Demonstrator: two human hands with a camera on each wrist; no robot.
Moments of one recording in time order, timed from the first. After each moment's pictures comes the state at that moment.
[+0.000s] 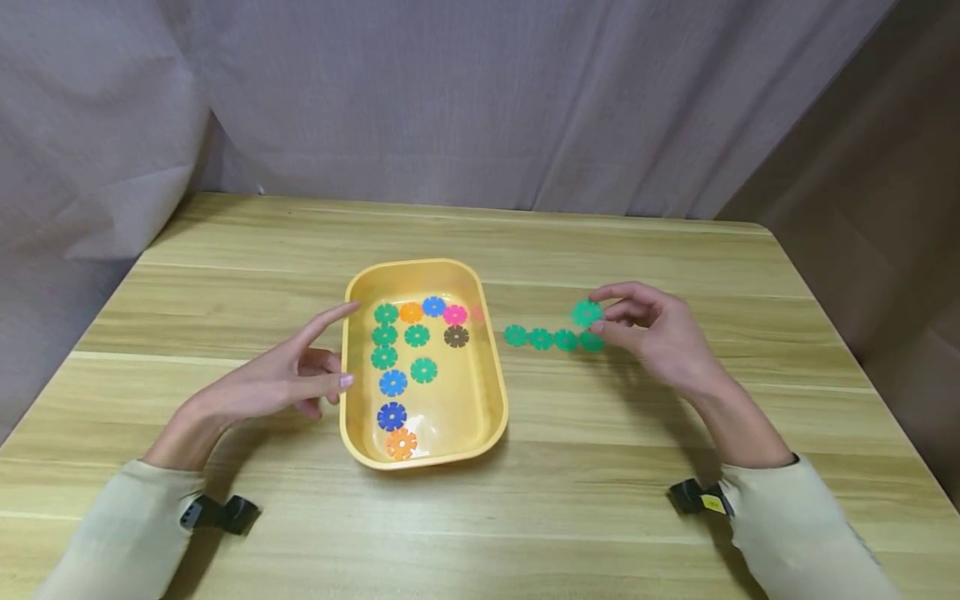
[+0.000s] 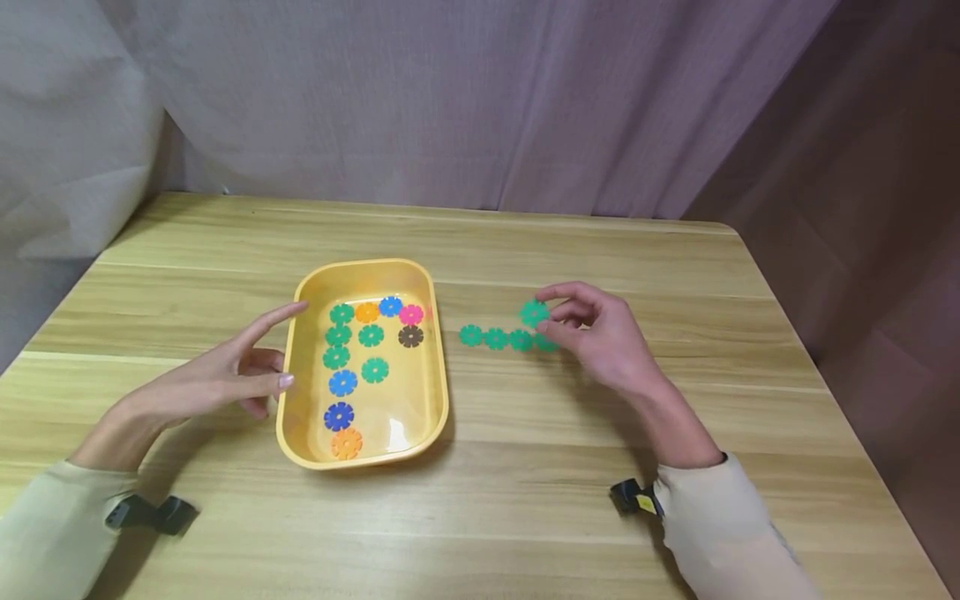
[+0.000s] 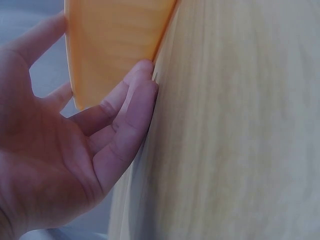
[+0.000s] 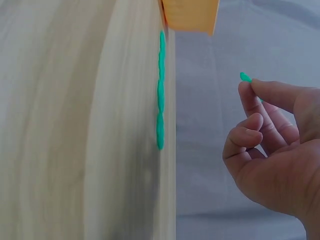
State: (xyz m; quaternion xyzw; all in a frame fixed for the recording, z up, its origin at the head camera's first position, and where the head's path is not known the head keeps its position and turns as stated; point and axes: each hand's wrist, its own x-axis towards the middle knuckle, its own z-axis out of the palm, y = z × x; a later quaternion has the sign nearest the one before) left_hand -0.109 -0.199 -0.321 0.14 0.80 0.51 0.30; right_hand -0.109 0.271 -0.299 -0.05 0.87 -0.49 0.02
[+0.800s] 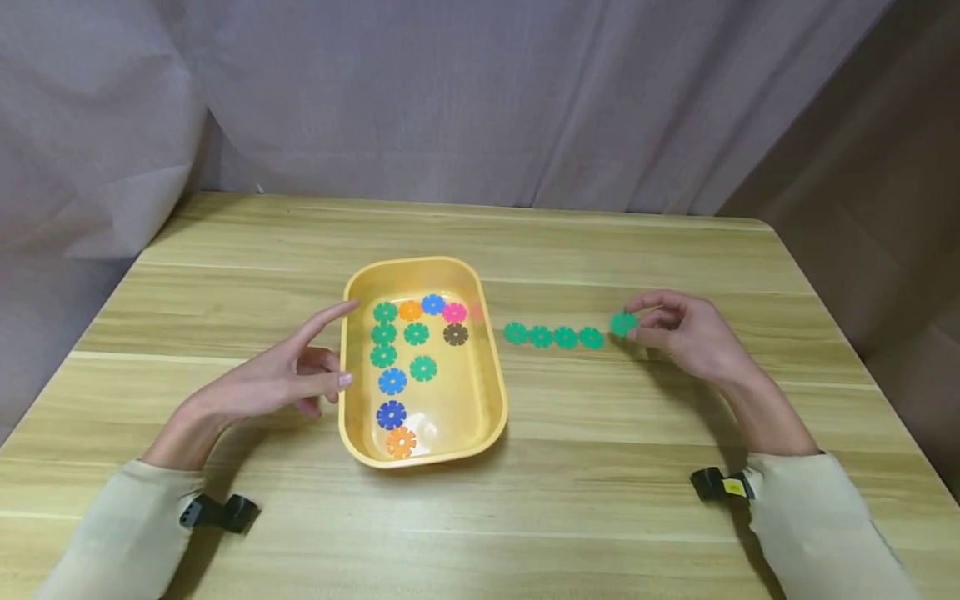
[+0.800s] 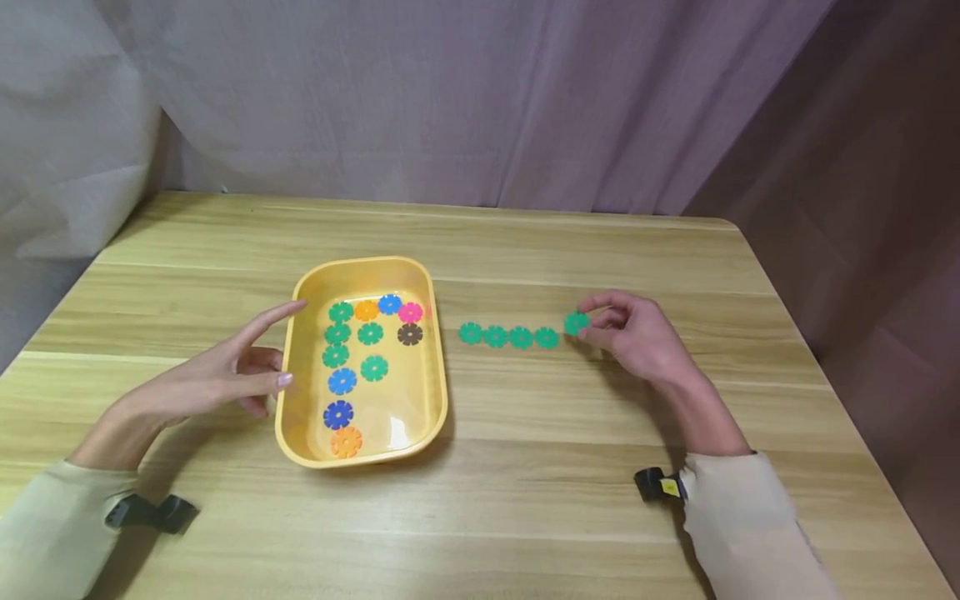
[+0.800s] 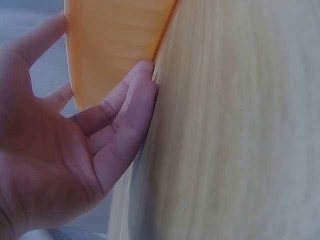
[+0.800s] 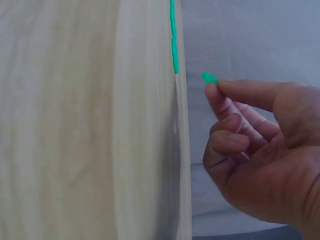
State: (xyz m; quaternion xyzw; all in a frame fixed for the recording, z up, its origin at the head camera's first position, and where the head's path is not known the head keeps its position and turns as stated) left_hand -0.109 -0.198 -0.321 0.14 0.80 0.51 0.29; right_hand -0.122 0.320 -0.313 0.01 0.91 -0.41 0.10
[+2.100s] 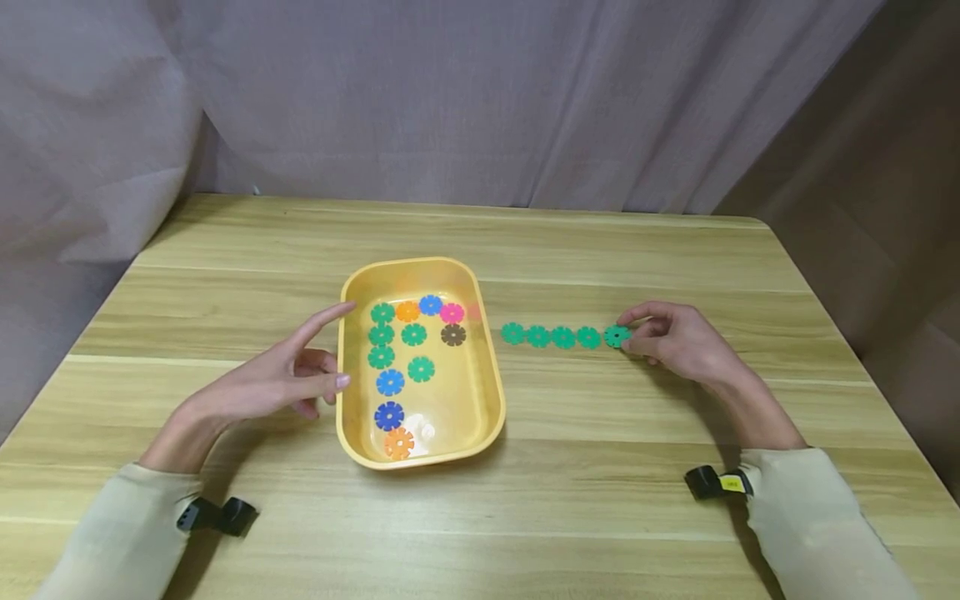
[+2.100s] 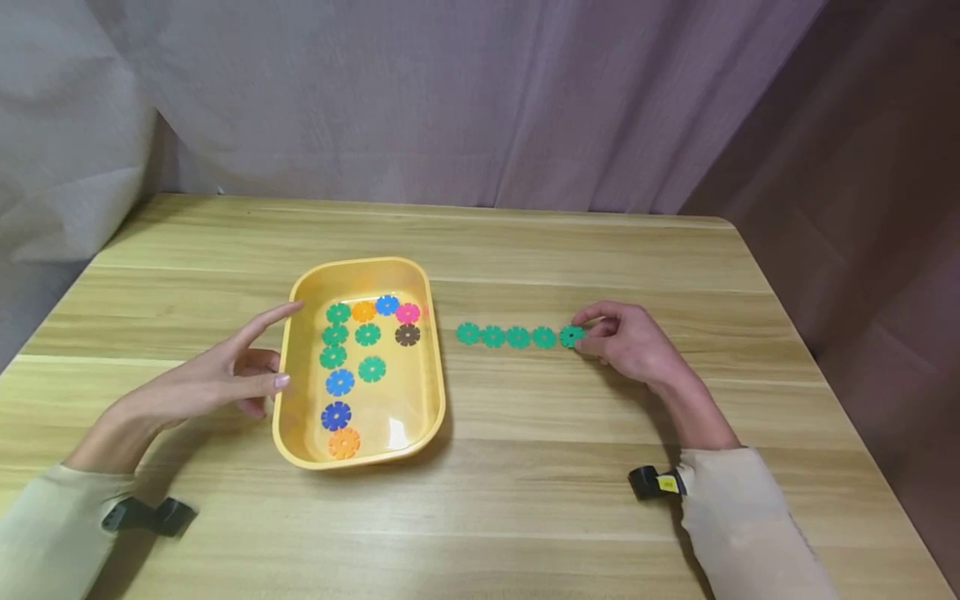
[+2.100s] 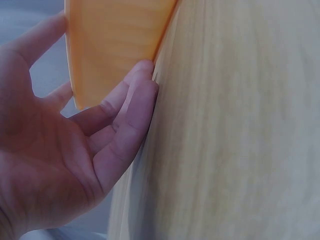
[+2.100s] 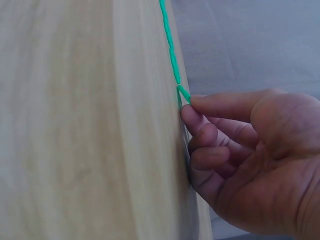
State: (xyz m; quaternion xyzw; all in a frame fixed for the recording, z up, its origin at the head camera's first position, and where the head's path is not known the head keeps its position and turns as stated) left_hand -0.108 -0.198 -0.322 0.15 0.80 0.51 0.29; right_hand -0.127 0.324 -0.329 0.00 0.90 -0.41 0.15
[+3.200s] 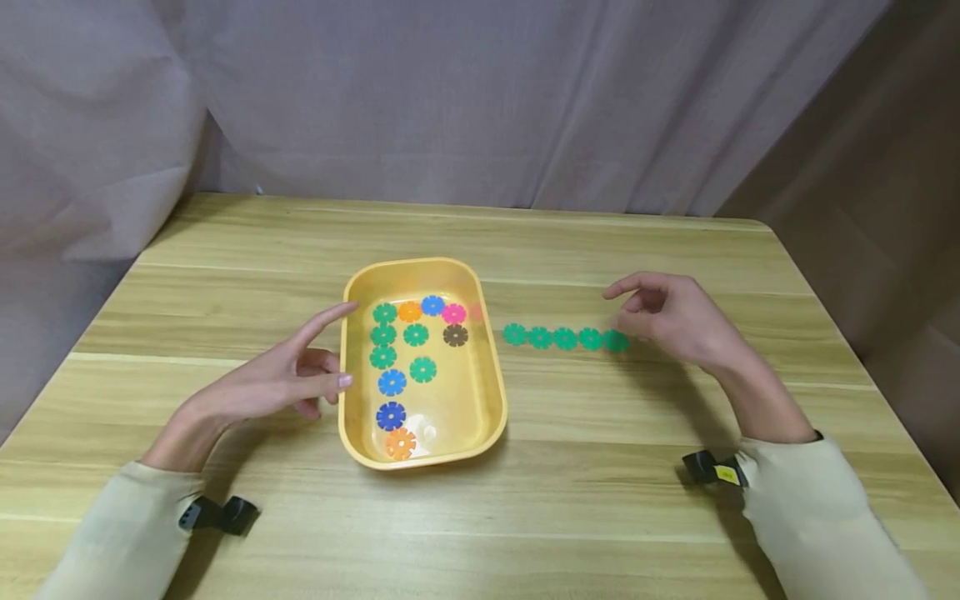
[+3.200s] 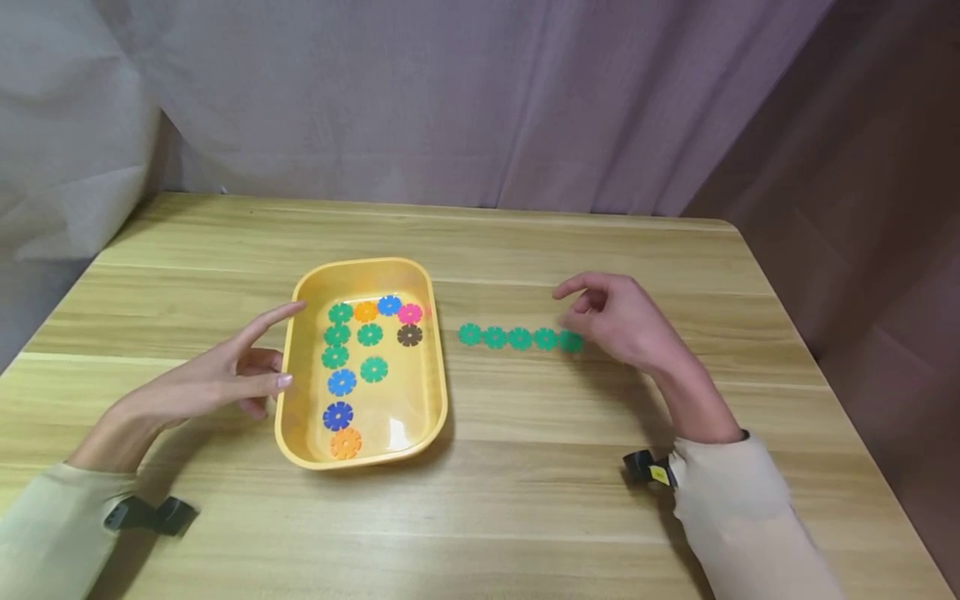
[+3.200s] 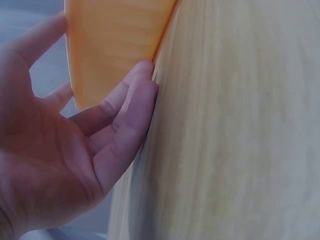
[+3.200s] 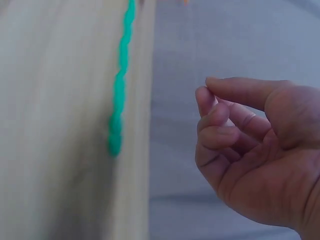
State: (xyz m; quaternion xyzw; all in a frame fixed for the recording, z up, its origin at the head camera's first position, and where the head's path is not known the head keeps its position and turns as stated) left_hand -0.109 -0.198 -0.322 0.15 0.79 0.52 0.29; right_hand -0.128 0.292 -0.281 -0.05 0.93 -0.36 0.08
